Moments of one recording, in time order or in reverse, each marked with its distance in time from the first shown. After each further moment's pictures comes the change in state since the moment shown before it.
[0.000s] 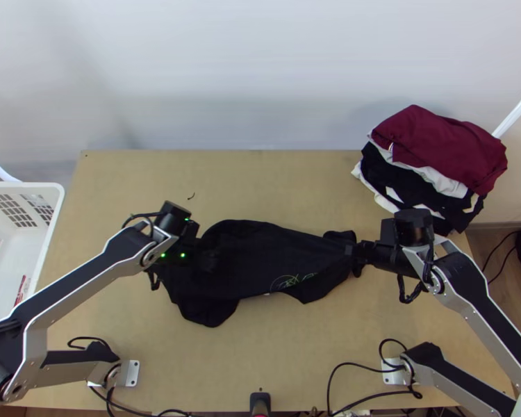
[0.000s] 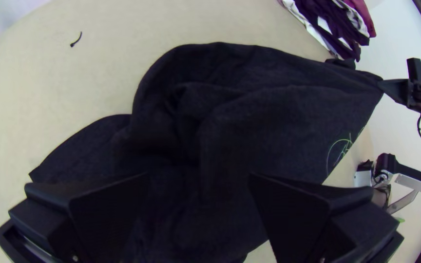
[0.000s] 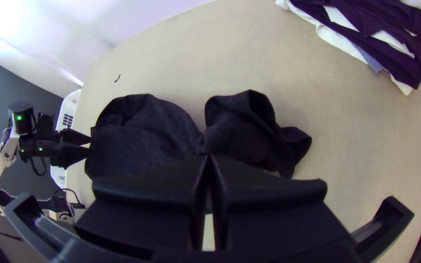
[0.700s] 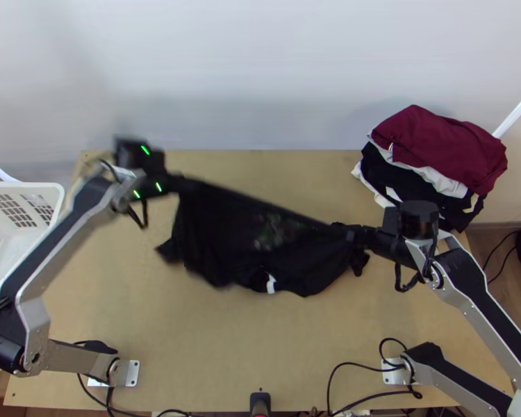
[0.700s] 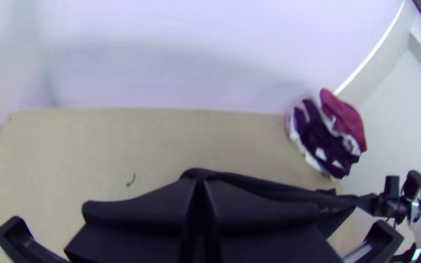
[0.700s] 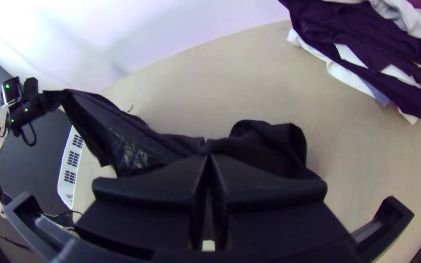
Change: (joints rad) left arm 0.280 0.102 0.485 0.069 -0.013 -0.022; right arm -0.039 0.031 0.016 0.187 0.001 0.000
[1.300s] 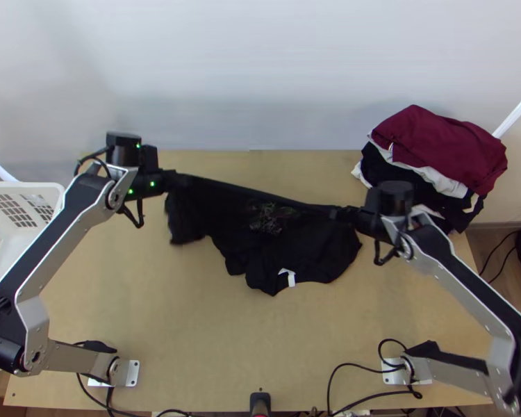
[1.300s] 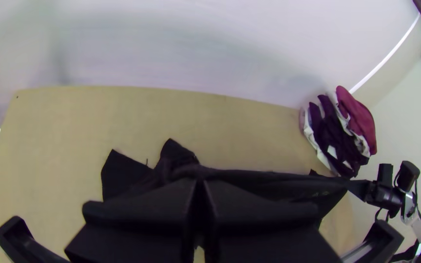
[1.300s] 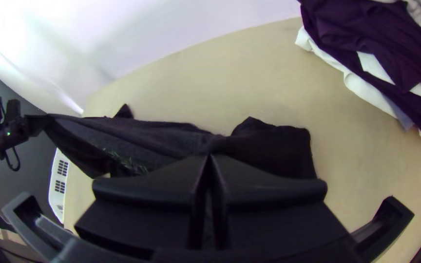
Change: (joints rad) left arm 0.035 -0.001 -0.105 -0.013 -0.010 -0.018; right arm 0.013 0.292 0.043 0.222 0.033 0.004
